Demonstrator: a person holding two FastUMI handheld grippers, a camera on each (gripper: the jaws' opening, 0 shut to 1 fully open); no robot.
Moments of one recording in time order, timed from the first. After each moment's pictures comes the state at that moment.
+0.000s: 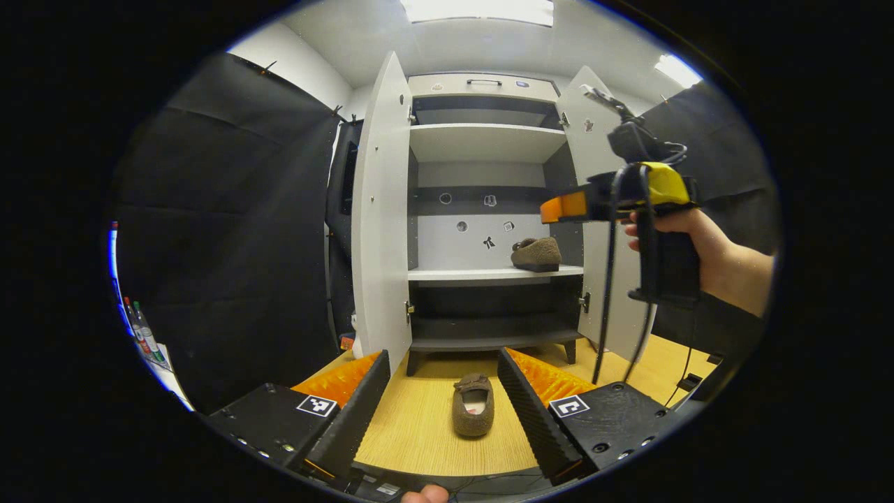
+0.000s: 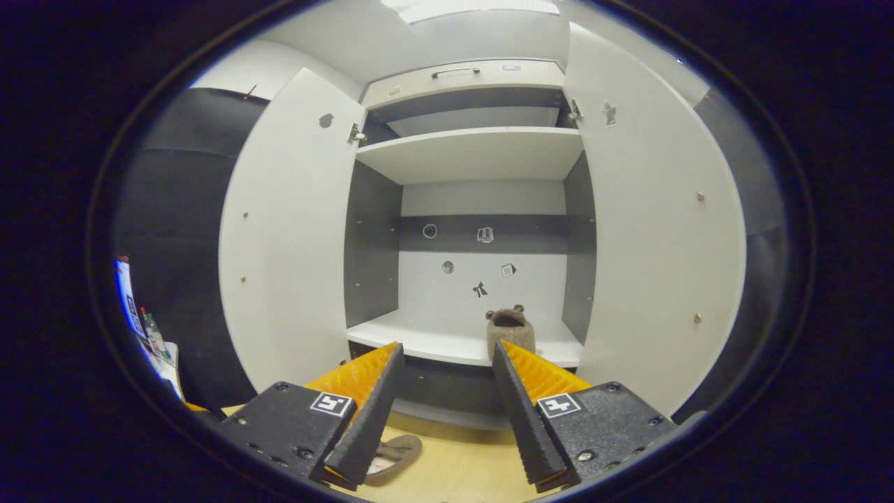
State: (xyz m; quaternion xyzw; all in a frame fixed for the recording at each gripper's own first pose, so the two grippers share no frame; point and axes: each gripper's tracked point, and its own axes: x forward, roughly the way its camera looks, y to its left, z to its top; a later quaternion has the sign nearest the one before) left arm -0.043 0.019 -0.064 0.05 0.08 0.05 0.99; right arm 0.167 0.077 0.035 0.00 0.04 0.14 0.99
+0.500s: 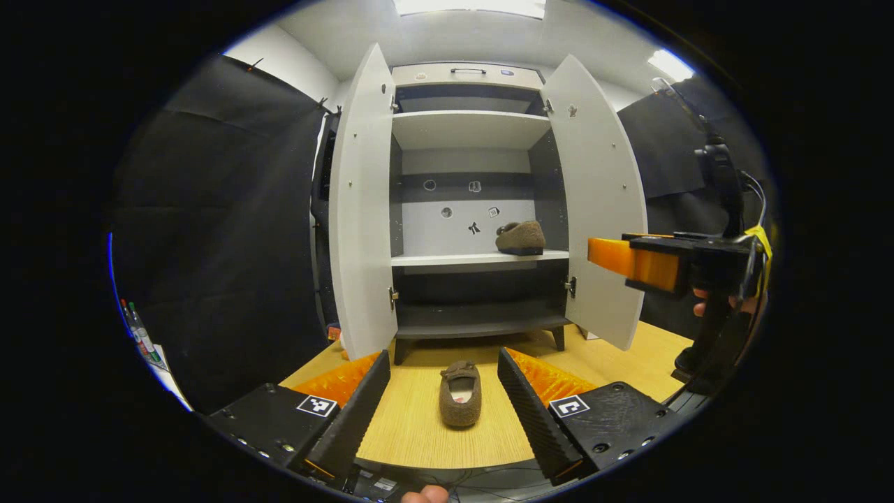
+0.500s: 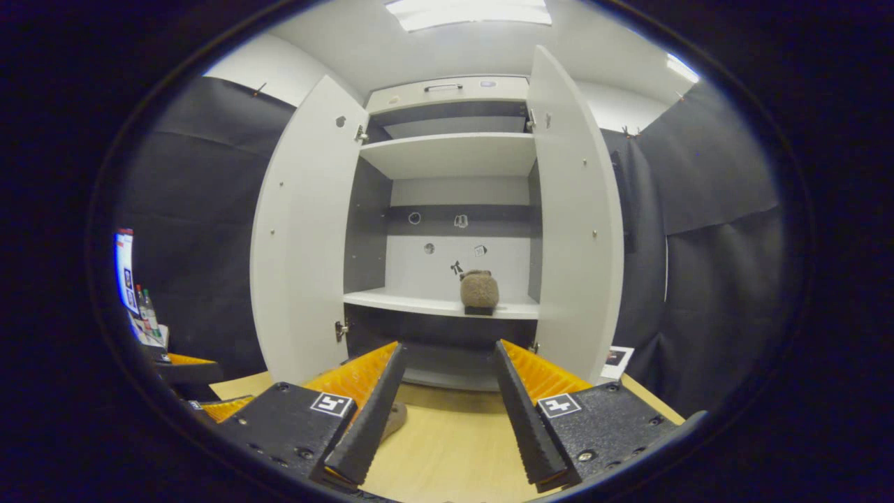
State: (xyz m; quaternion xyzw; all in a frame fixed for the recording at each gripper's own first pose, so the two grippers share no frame) left arm -0.042 -0.005 -0.088 0.05 0.11 0.03 0.99; right arm 0.073 0.030 -0.033 -0.01 0.02 0.10 0.99
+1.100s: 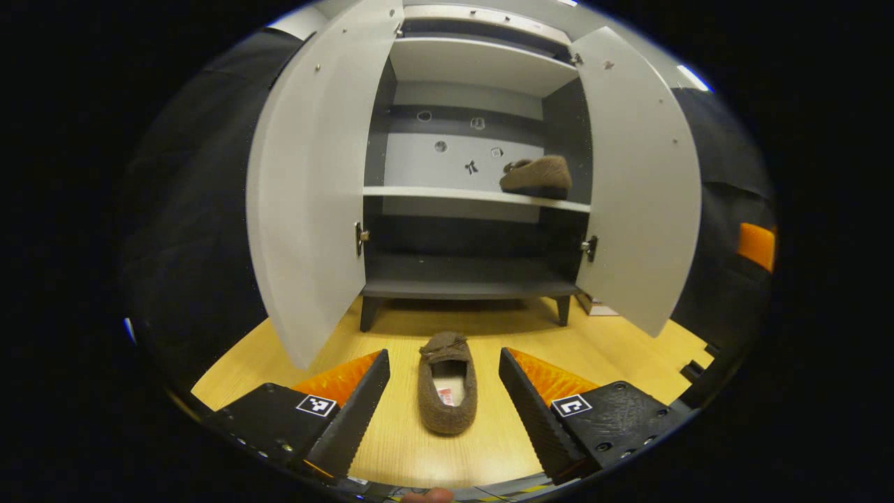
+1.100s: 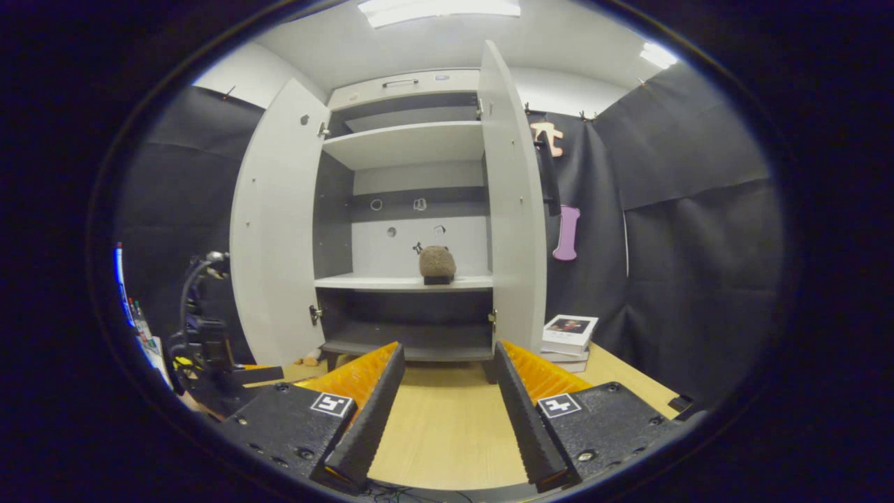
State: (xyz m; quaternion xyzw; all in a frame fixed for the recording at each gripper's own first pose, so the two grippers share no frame) left arm 0.071 0.021 -0.211 0.01 0.24 0.00 0.97; right arm 0.030 -0.017 -0.067 0.02 0.06 0.02 1.00
